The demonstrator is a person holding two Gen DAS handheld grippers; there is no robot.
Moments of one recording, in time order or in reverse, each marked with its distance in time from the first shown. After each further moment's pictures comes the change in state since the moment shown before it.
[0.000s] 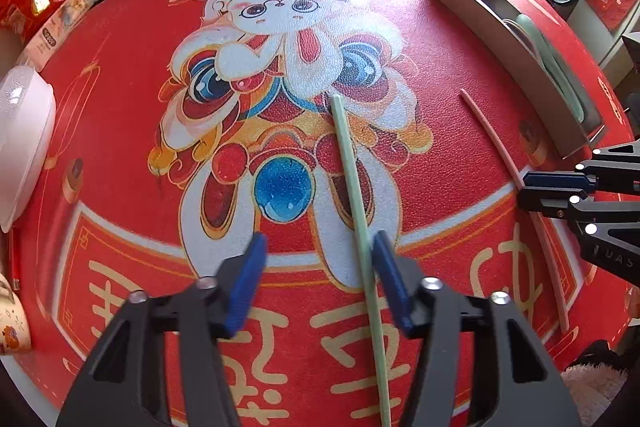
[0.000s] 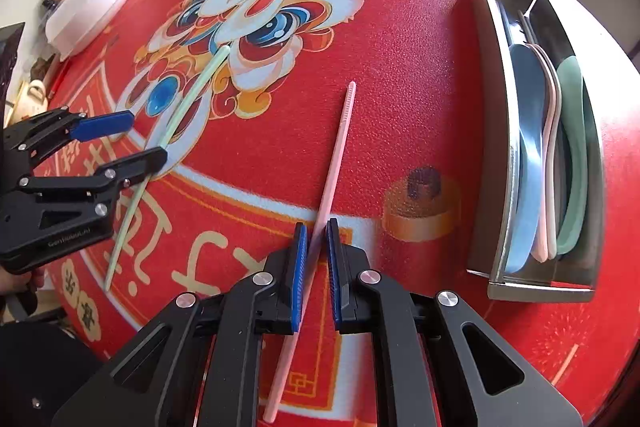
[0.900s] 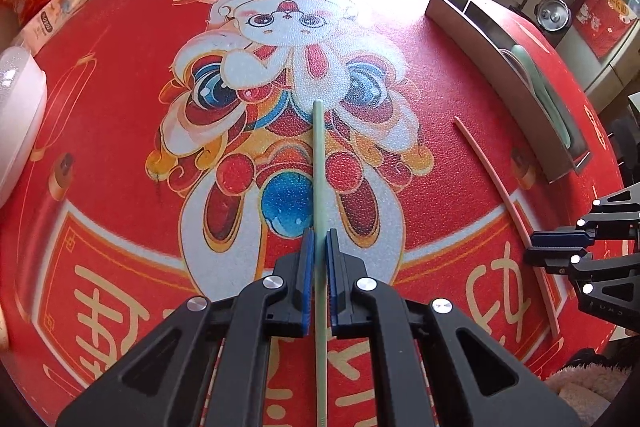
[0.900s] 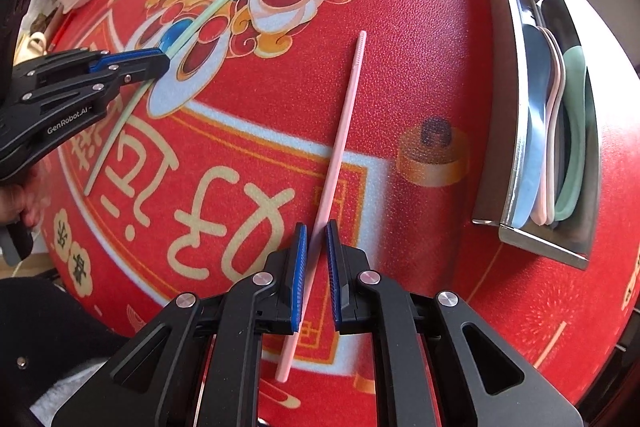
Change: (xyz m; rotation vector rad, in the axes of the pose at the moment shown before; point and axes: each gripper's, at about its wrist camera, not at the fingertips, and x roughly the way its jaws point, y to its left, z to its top) left arm 0.001 0.017 -0.002 -0.060 -0.059 -0.092; right arm -0.001 0.011 -0.015 -0.067 0.122 -0.036
